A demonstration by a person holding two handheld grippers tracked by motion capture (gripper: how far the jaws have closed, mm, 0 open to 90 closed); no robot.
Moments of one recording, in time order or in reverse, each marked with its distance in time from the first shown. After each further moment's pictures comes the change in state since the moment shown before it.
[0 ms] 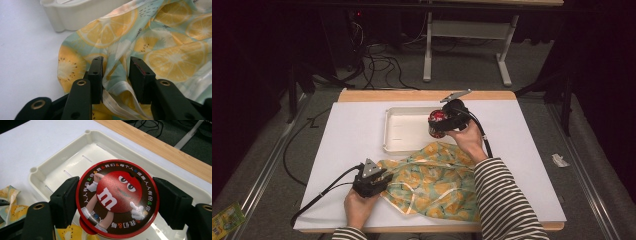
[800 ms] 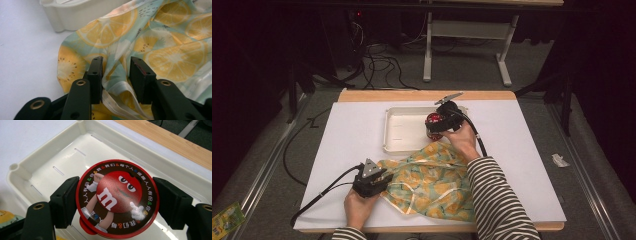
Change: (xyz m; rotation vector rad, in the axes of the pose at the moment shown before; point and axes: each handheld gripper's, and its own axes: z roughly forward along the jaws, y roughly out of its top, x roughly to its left) left arm 0.000 0.000 0.000 0.000 -0.003 0.001; right arm -0.004 -0.005 0.036 0.058 -0.011 0.018
